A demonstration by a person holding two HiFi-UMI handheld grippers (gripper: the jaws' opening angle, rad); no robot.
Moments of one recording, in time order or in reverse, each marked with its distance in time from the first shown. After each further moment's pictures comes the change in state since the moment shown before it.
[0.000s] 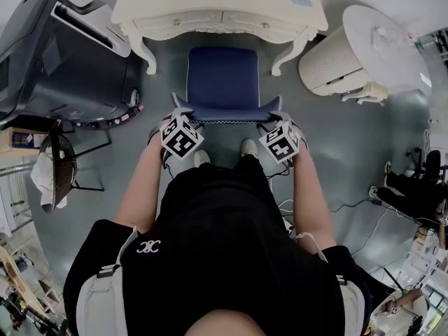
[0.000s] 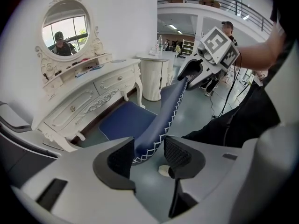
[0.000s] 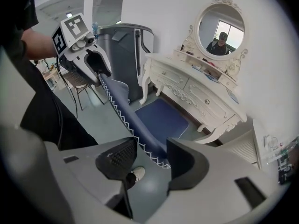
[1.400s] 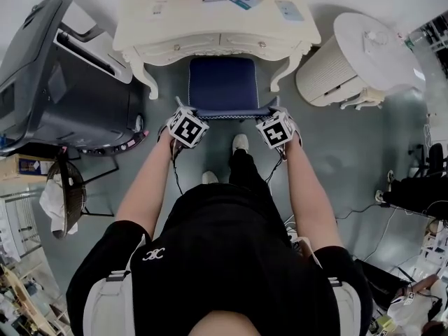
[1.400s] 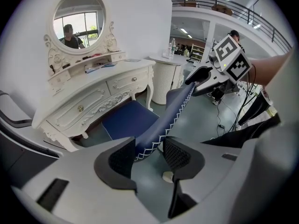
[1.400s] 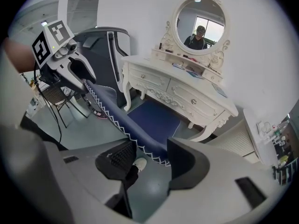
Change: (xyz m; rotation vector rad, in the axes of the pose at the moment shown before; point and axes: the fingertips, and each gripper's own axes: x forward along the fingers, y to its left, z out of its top) left arm 0.018 0.085 0.034 -0.100 -0.029 0.033; right arm 0.039 -0.056 0.057 0.195 -0.019 -0.124
